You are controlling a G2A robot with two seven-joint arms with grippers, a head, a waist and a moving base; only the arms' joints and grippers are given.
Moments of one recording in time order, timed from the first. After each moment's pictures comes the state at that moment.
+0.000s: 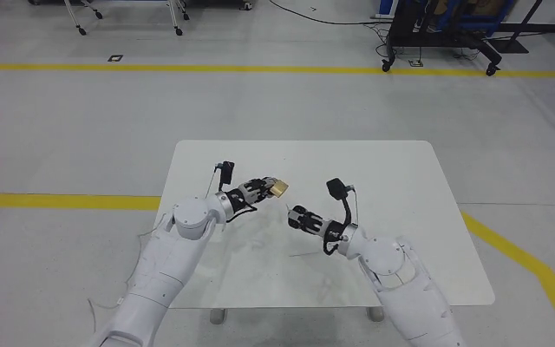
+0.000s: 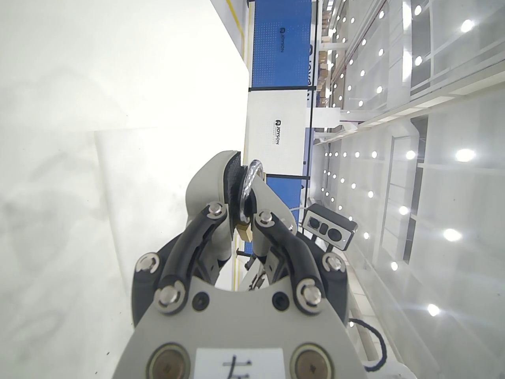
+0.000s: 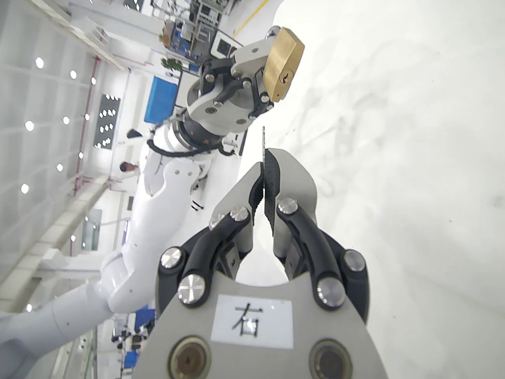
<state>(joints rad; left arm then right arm) 1.02 -1.33 -1.11 -1.14 -0.20 0.01 -0.72 -1.47 -1.28 1.26 -1.73 -0.26 0.01 0.71</state>
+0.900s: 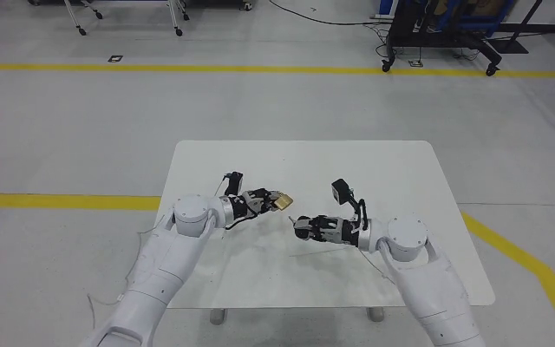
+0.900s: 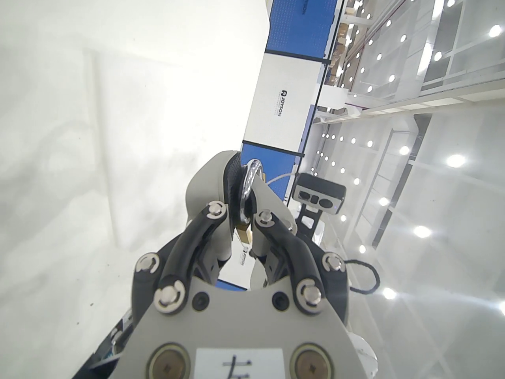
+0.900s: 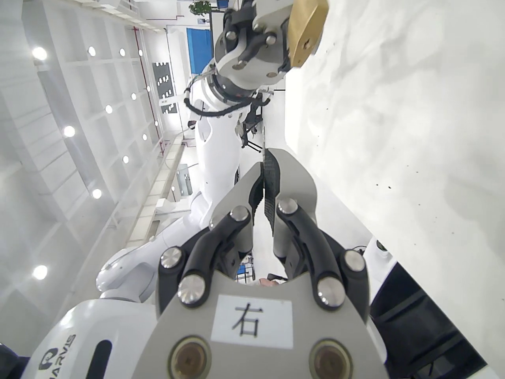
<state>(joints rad) 0.99 -1.33 -1.08 -1.09 -0.31 0.19 -0.89 -1.38 -1.25 1.34 -1.60 0.11 0.19 1.05</state>
